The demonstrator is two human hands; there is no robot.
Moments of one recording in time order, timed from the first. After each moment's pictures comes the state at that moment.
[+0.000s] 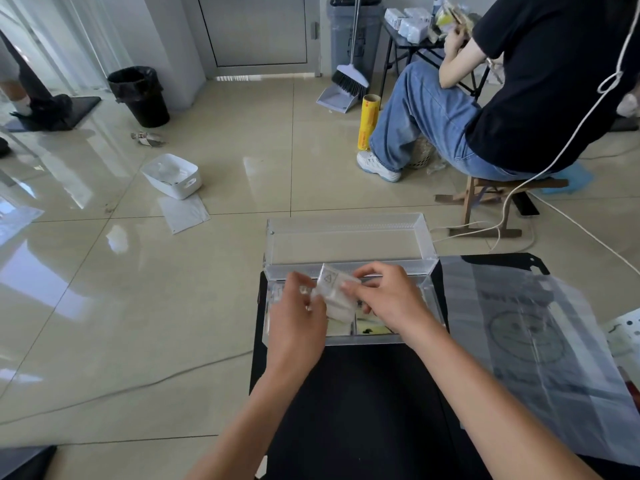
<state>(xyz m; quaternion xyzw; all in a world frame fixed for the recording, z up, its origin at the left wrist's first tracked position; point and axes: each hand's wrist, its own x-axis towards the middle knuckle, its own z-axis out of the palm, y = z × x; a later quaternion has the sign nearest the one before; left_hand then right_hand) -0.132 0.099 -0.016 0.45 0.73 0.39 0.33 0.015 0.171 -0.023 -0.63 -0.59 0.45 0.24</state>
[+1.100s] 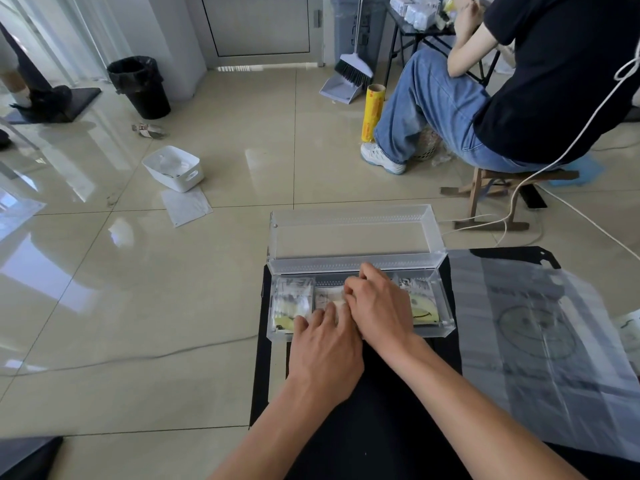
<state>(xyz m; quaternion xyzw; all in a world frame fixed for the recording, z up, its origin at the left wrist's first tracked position) -0.114 0.083 -0.050 0.74 0.66 -0.04 0.13 -0.011 0.155 -0.062 -0.59 -0.80 0.06 0.15</state>
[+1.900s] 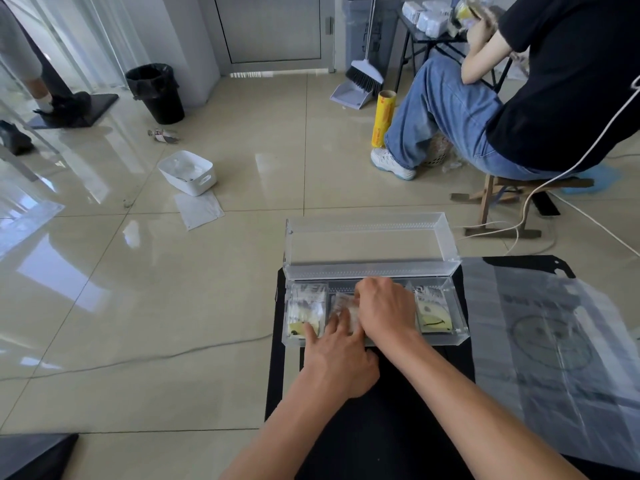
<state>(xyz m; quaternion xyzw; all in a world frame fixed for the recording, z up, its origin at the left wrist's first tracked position) -0.113 0.093 -0.041 0.69 0.66 -0.12 0.27 -0.028 0.167 -0.053 -0.63 -0.78 0.05 0.02</state>
